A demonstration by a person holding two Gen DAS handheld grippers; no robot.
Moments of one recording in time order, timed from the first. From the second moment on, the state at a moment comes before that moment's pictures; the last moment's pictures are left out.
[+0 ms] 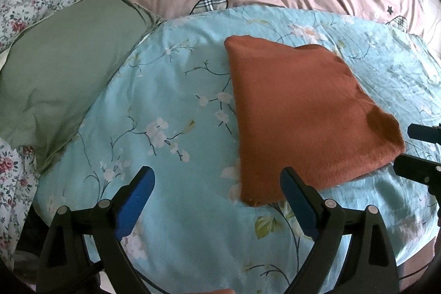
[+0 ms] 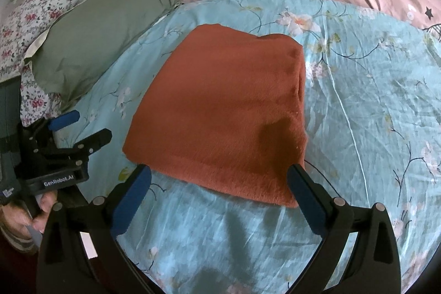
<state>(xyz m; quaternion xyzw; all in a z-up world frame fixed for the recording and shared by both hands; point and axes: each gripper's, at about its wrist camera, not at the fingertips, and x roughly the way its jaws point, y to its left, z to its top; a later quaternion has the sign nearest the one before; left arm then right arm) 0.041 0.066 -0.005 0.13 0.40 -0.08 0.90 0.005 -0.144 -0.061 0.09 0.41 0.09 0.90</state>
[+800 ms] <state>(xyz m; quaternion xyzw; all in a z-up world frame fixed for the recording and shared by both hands) 0.053 0.056 -0.010 0.12 0.42 -0.08 0.90 0.008 -0.153 -0.067 0.14 0.41 0.08 0.90</state>
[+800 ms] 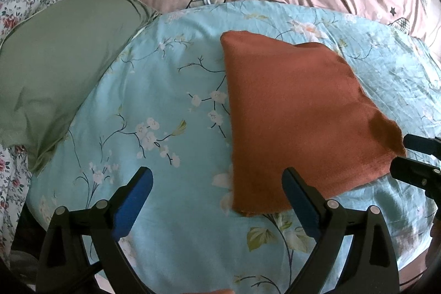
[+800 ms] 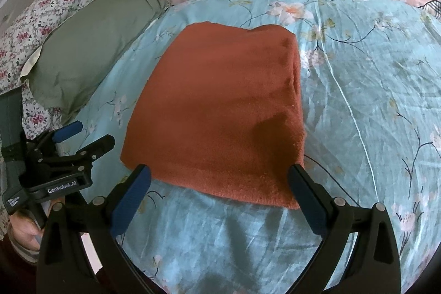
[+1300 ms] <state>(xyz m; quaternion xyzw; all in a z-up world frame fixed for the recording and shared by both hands) 0.044 0.058 -0.004 0.11 0.41 -0.09 0.90 0.004 -0.147 -0.059 0.13 0.40 0.08 0.90</state>
